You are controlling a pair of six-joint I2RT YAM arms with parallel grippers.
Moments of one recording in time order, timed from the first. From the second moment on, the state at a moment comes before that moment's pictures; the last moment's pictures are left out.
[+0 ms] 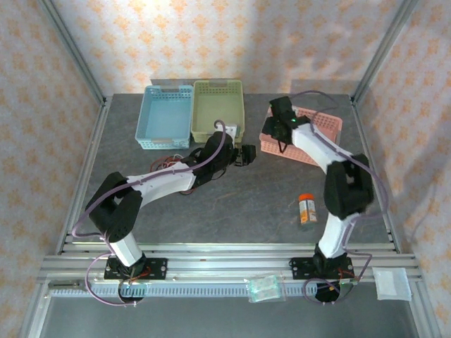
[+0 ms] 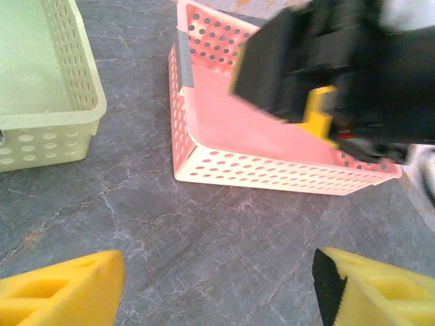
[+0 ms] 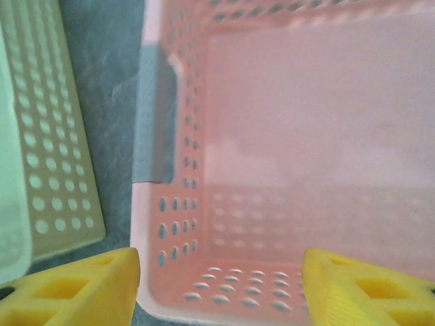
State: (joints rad) left arm -0.71 1.70 1.12 0.11 -0.05 -0.55; right arm 0.33 1.79 1.43 -0.54 0.20 0.67
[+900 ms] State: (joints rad) left arm -0.60 1.97 1.48 0.20 0.24 -0.51; right arm 0.31 1.55 1.03 -0.45 0.38 1.45
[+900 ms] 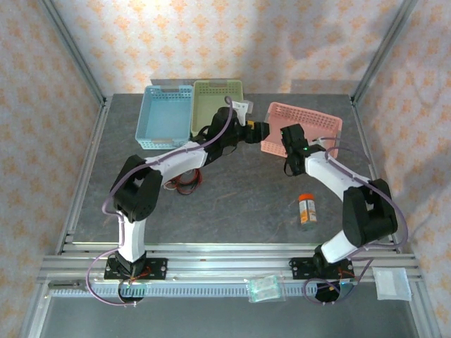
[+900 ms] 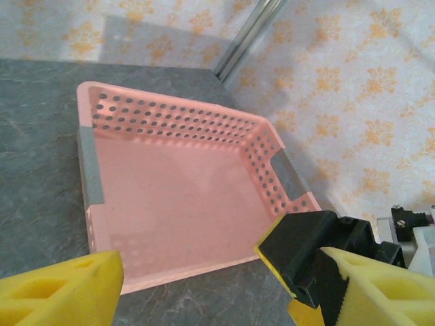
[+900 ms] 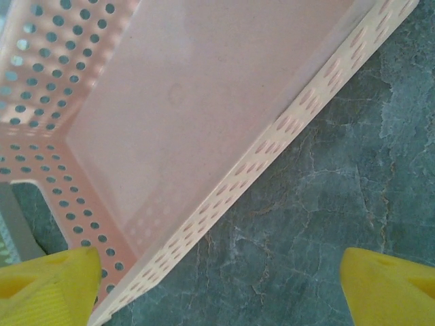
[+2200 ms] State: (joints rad) left arm -0.57 2.05 1.57 0.08 0.31 -0.48; right arm 0.15 1.67 1.07 -0.40 0.45 1.23
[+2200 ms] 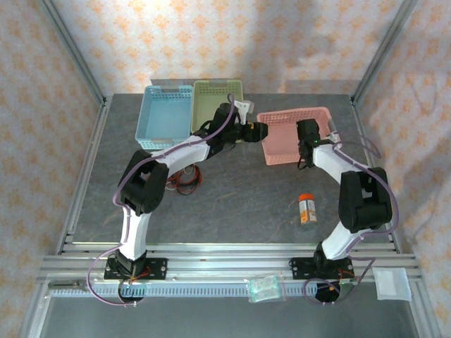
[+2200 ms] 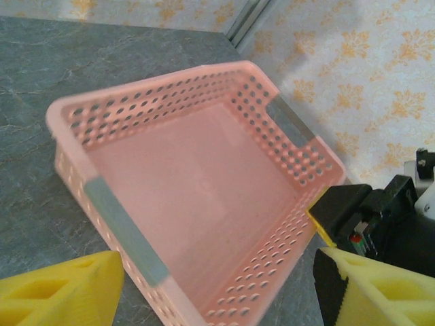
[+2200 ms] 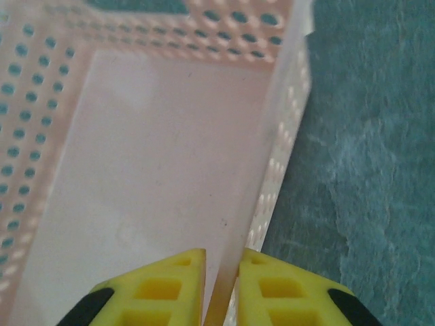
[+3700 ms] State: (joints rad) left arm -0.56 1.79 1.19 0.26 0.29 -0.65; right arm 0.29 1.79 1.17 -0.58 0.56 1.09
